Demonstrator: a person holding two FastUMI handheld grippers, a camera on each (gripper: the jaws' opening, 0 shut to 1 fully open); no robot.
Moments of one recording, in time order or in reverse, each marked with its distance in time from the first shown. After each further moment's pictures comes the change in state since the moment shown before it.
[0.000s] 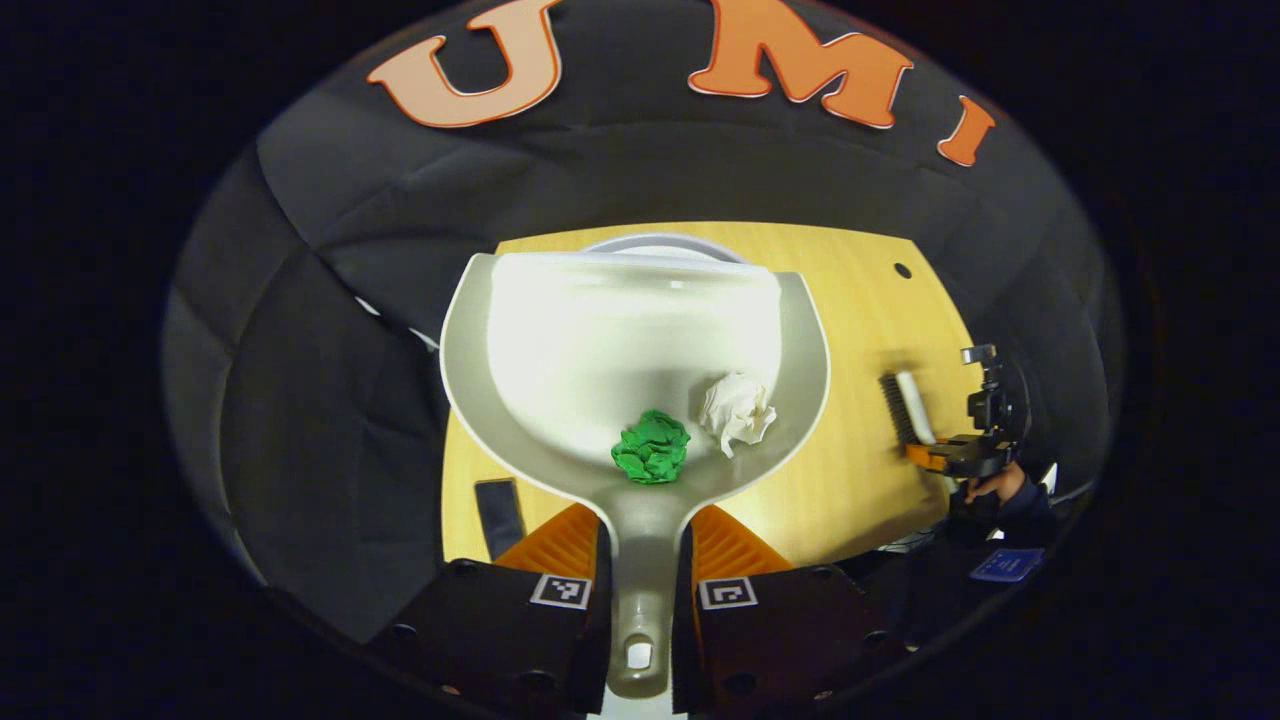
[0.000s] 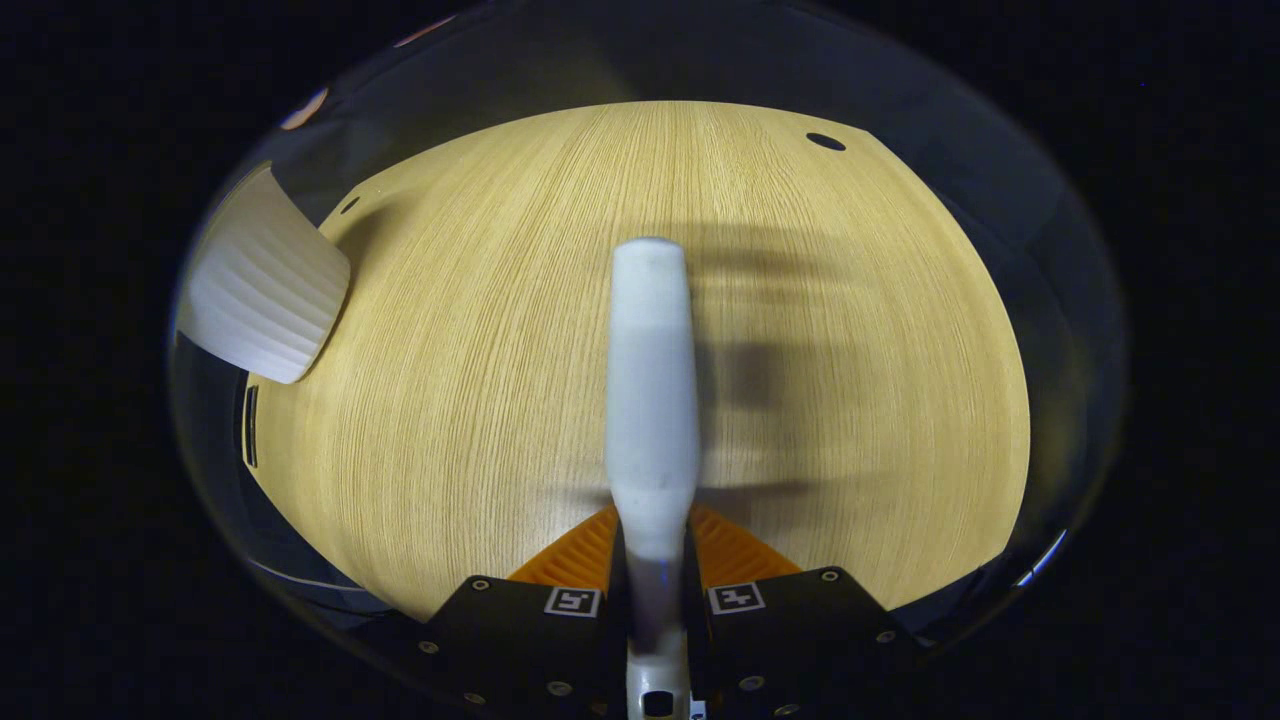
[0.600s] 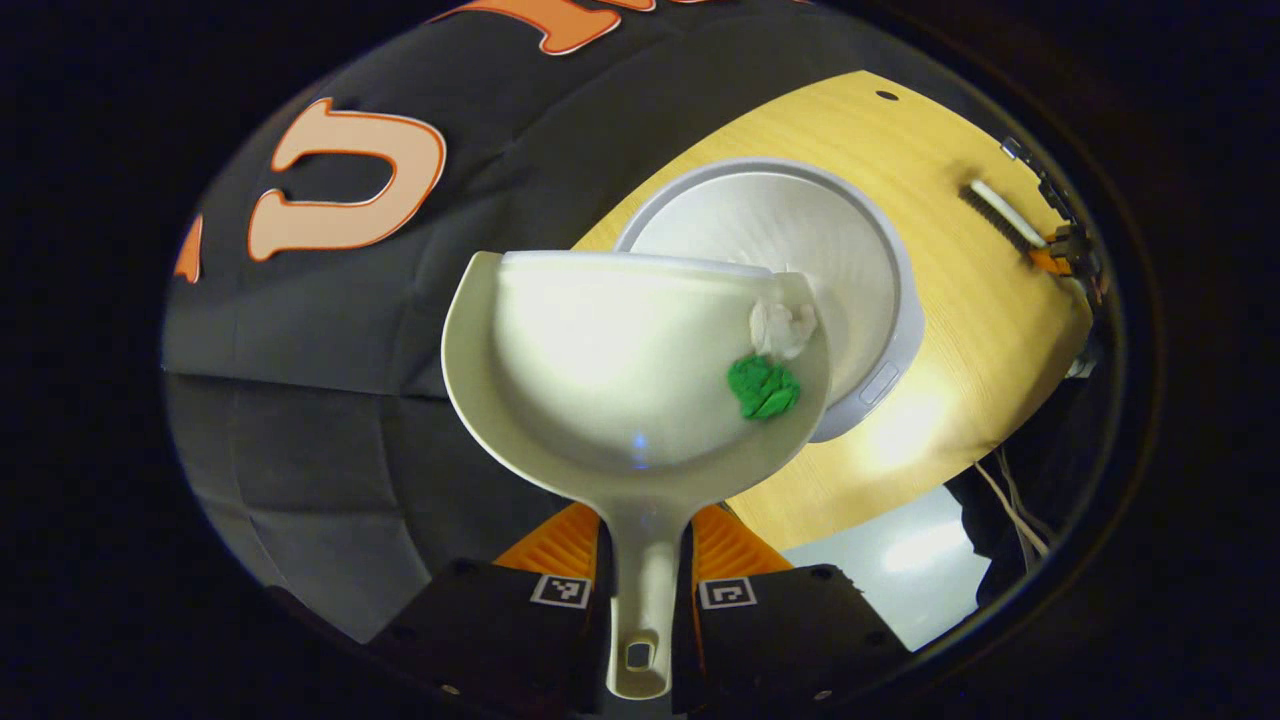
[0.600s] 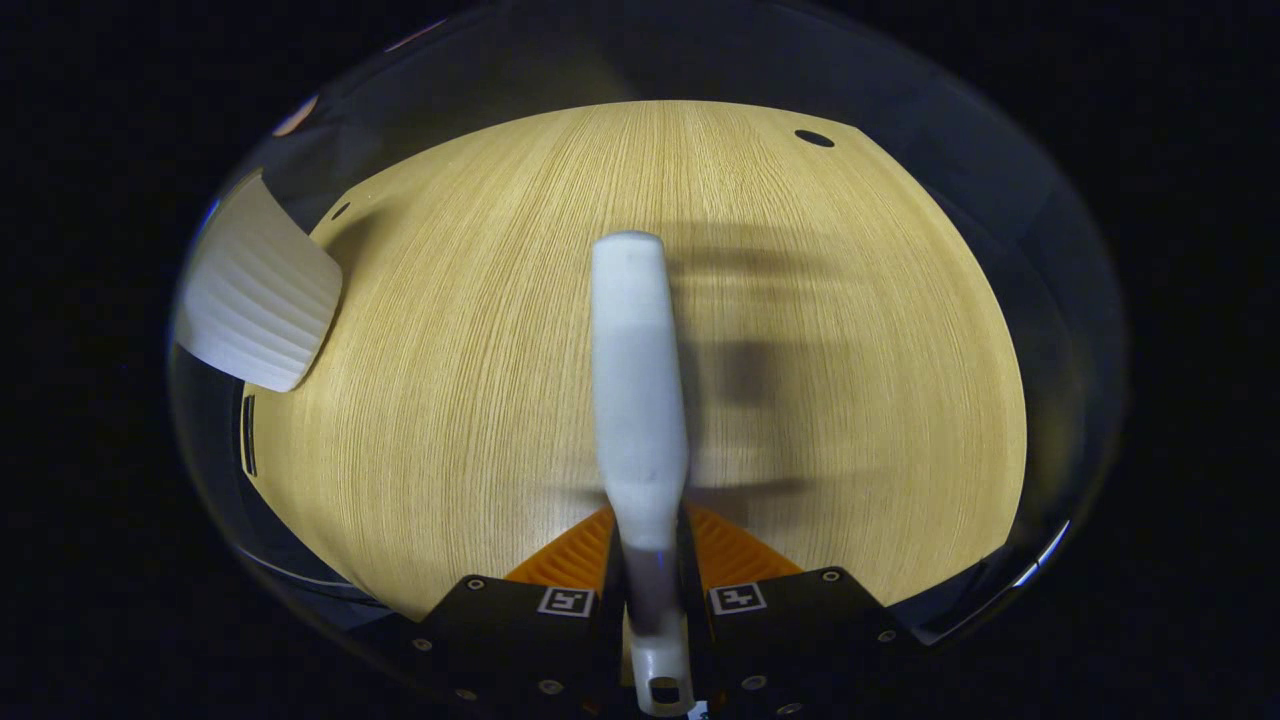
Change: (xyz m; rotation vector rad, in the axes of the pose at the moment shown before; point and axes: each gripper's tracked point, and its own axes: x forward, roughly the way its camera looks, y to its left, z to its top) left arm -0.019 0.074 0.012 0.612 0.149 0.382; right arm -0.002 -0.015 0.008 0.027 0.000 -0.016
